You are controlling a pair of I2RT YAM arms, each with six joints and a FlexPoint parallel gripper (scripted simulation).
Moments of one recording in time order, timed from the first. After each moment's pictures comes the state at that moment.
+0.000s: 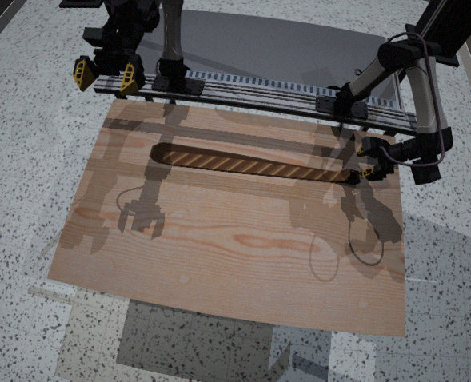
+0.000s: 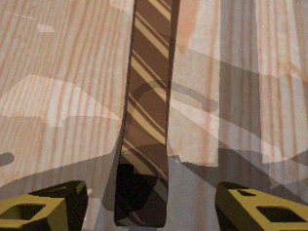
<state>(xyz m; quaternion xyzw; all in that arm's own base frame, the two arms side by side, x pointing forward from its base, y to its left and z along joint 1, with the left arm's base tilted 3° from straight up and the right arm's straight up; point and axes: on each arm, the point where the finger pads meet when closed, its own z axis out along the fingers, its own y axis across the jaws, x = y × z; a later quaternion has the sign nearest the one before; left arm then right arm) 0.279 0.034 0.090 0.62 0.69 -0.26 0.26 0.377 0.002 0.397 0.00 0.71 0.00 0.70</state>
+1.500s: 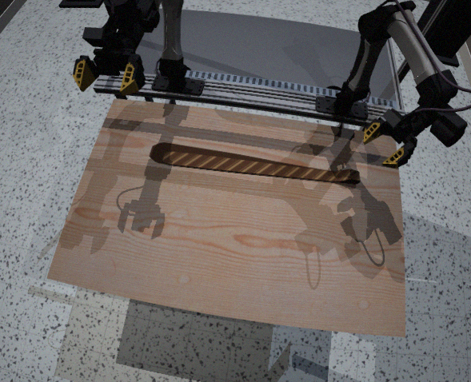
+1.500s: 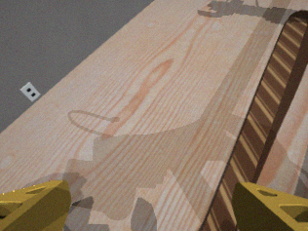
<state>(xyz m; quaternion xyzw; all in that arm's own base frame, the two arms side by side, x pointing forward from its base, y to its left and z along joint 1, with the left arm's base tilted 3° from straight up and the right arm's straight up) 0.316 0.019 0.232 0.44 0.72 -0.19 0.51 0.377 0.002 0.397 0.00 0.71 0.00 0.70</state>
